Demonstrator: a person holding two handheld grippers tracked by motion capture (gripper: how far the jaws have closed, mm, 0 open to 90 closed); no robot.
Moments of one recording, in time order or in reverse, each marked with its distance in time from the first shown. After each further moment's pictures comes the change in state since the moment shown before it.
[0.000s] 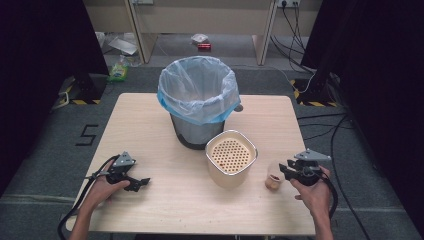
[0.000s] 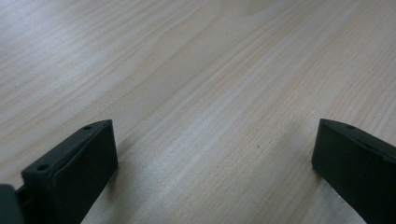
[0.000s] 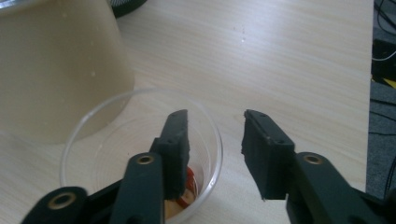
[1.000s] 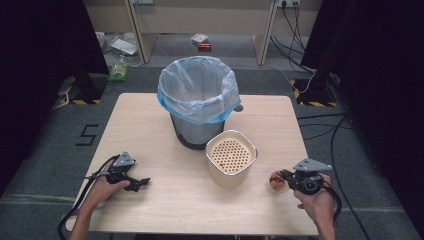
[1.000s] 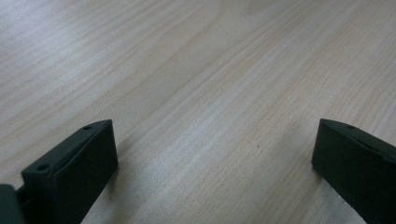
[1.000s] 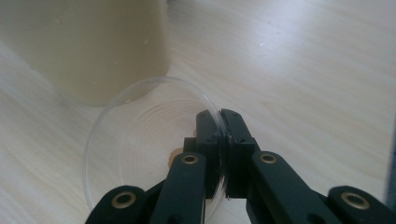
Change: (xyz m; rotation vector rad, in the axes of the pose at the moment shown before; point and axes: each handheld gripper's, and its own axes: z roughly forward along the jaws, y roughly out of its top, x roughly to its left) left arm 0.000 0.000 0.000 0.000 0.000 0.000; right arm 0.014 -0.010 -0.021 -0.017 0.068 -0.123
